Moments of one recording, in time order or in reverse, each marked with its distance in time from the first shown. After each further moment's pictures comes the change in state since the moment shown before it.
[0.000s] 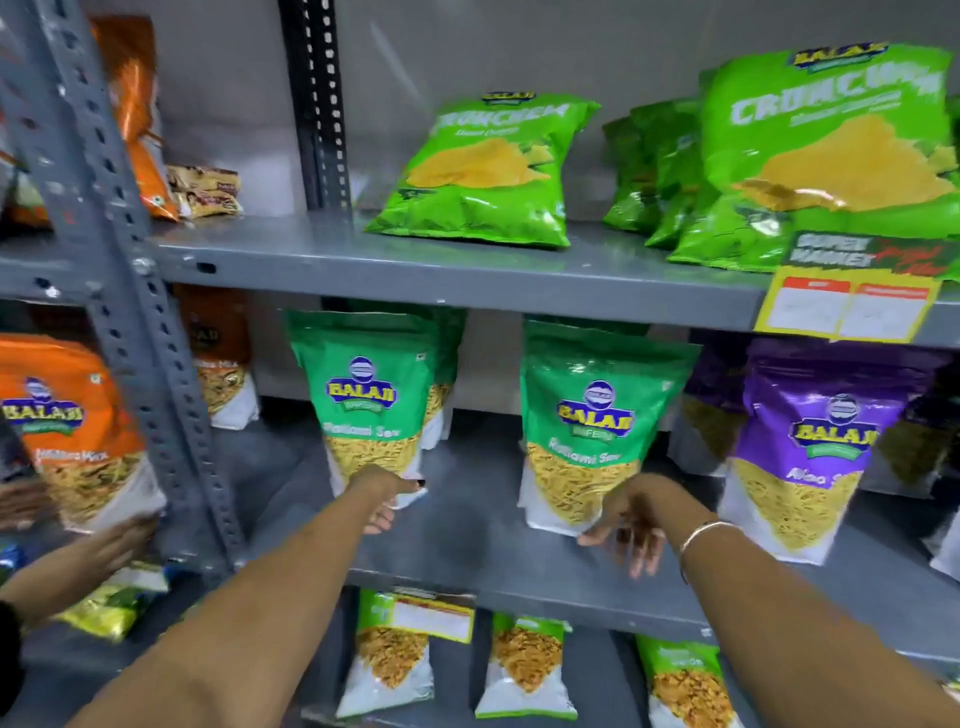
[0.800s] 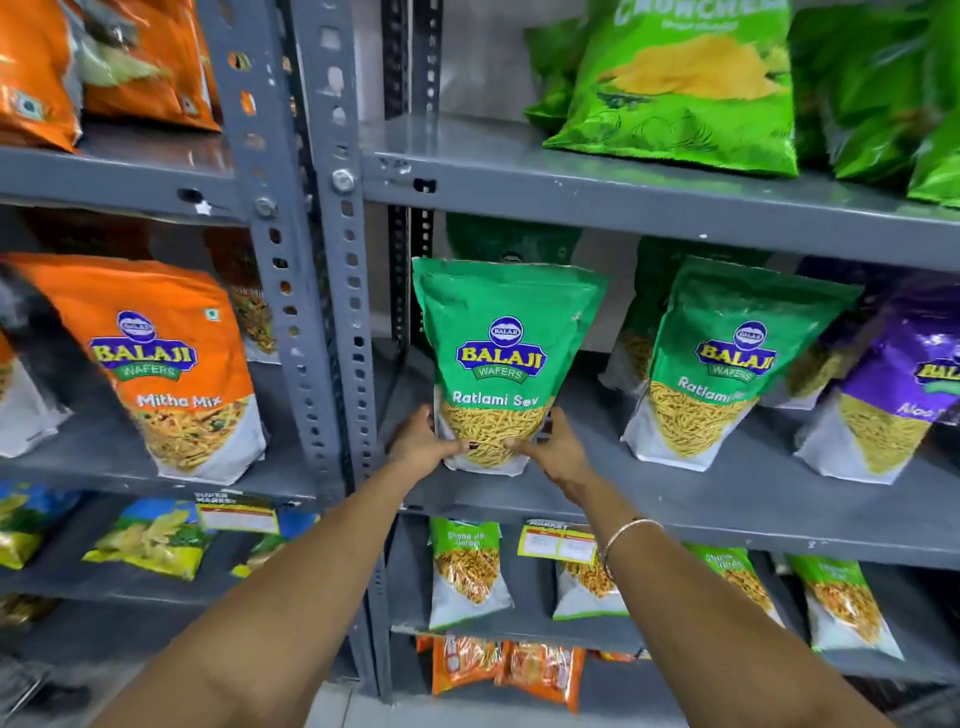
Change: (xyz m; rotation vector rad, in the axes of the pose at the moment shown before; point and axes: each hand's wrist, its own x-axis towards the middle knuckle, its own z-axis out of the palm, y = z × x) left_hand 0.054 -0.079 -0.093 -0.010 -0.015 0.463; right_hand 0.023 -0.197 0.175 0.679 0.682 -0.594
